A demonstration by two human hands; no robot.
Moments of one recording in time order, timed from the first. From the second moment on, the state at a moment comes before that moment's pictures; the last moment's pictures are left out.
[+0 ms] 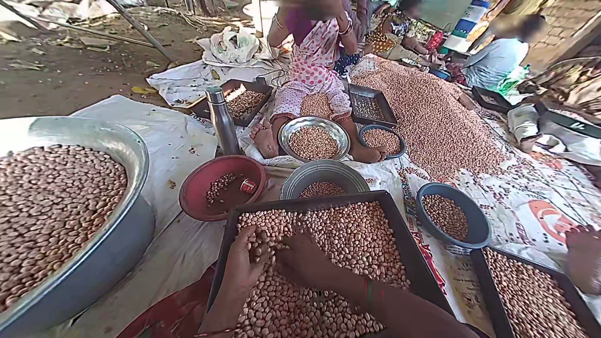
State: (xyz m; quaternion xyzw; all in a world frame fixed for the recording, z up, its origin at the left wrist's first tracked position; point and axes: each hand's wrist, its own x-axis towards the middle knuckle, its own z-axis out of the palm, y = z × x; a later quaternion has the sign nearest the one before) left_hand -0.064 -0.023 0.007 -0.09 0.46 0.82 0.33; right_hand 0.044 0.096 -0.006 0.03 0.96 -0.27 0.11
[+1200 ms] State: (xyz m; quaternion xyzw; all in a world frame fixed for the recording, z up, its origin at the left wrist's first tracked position) left_hand -0.048 -0.023 -0.002 0.17 0.67 0.57 0.44; right_hand 0.081 0.137 0.028 0.14 0.96 -0.07 0.23
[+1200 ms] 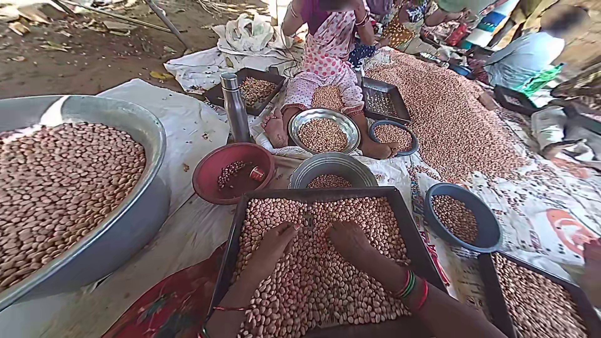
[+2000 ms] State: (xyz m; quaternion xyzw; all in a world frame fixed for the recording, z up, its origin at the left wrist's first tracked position) left_hand -0.062 -0.022 0.000 -0.11 0.45 0.80 0.38; right_hand 0.045 0.088 -0.014 0.02 0.96 -0.25 0.13
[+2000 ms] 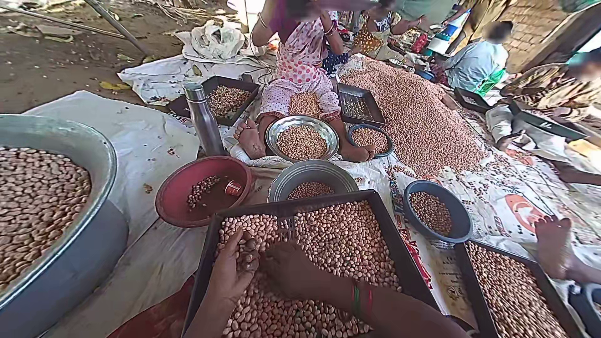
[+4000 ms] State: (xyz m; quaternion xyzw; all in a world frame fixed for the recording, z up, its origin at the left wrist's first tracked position) left_hand -0.067 -0.023 -0.013 0.03 0.61 0.74 0.28; right_hand 0.120 0.076 -0.002 -0.17 0.95 -0.22 0.10
